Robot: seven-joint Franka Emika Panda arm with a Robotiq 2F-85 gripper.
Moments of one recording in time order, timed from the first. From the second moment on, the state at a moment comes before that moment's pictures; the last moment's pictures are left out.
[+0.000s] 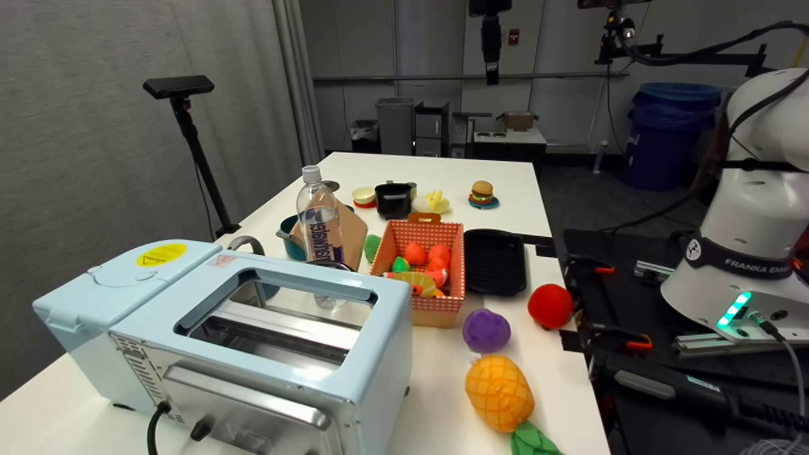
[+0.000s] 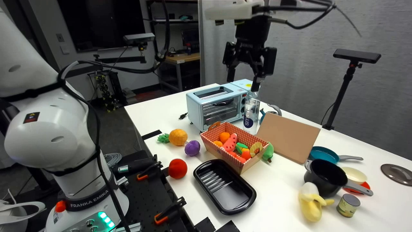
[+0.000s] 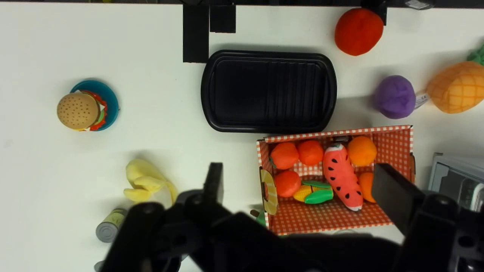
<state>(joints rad) -0.08 -0.26 -0.20 -2.09 -0.08 1.71 -0.27</state>
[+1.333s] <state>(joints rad) -0.05 0.24 0.00 -2.04 -0.08 1.87 -0.43</state>
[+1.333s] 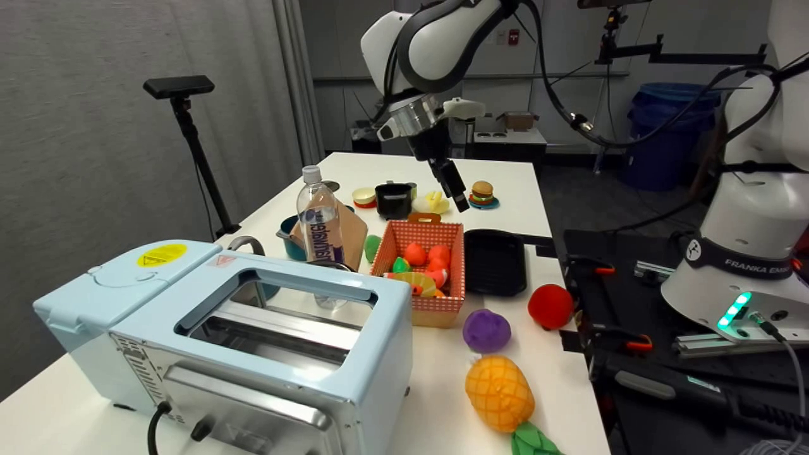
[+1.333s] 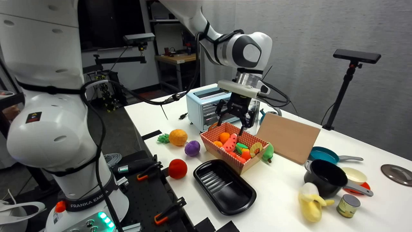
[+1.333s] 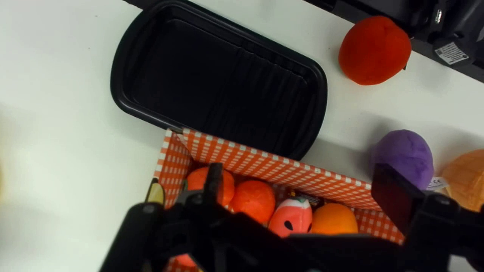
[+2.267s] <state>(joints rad) -0.08 0.38 0.04 -2.04 -0.04 2.15 -0.52</state>
